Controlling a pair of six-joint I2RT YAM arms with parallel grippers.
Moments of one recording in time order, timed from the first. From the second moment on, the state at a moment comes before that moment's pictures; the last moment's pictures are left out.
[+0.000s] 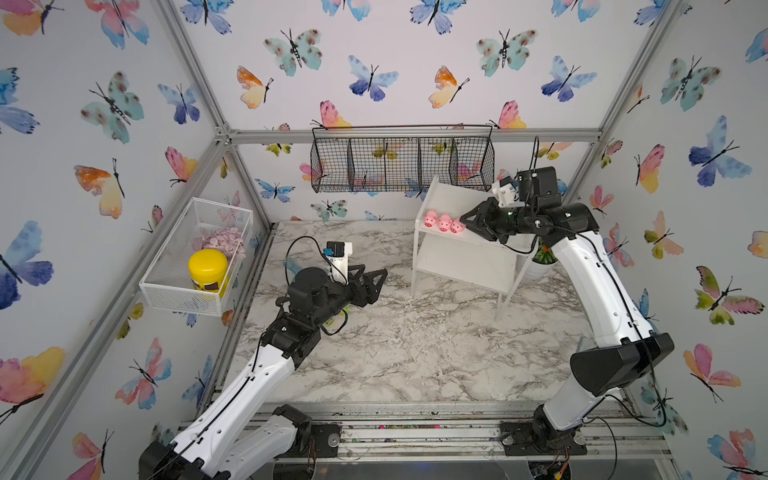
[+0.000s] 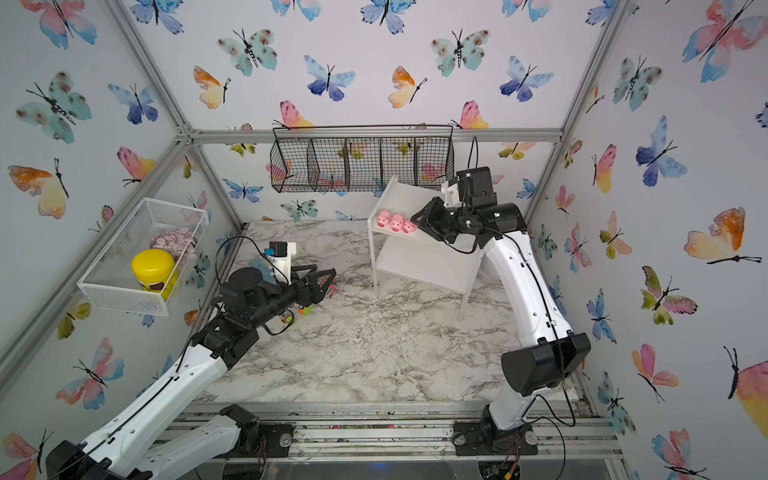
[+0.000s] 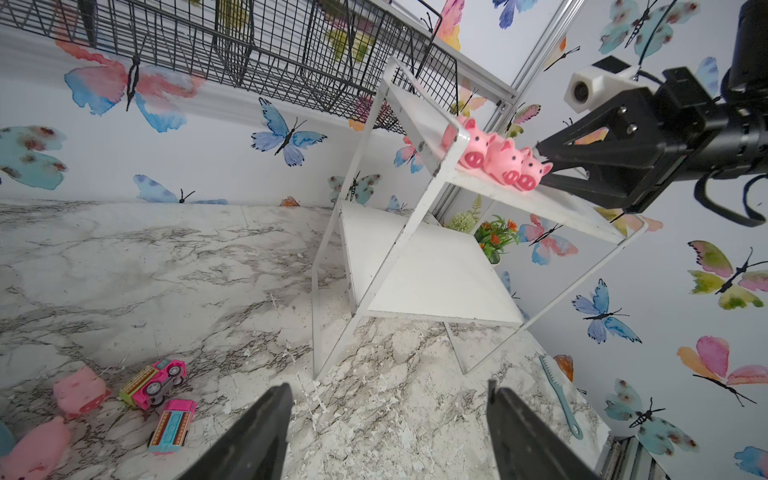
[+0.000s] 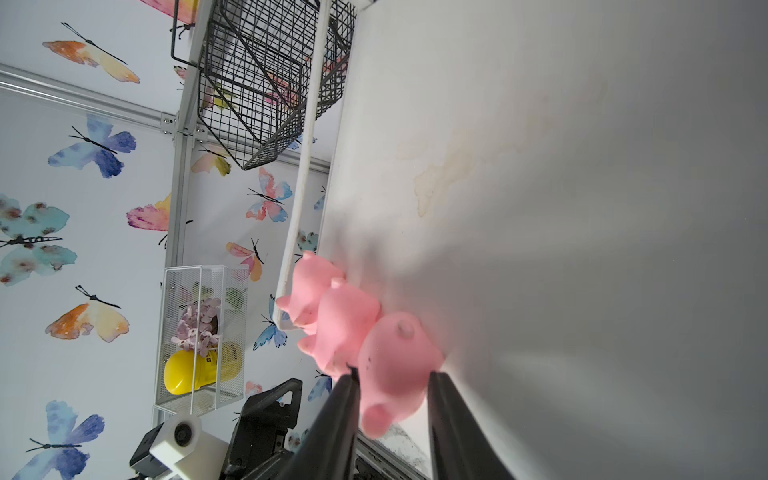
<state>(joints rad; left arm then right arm) -0.47 0.97 0.82 -0.02 0.25 -0.40 0.32 1.69 2.01 -0.98 -0.48 0.75</state>
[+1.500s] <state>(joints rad) -0.35 1.12 0.88 -0.14 0.20 -0.31 0.31 1.22 1.59 -0.63 -0.44 0.41</state>
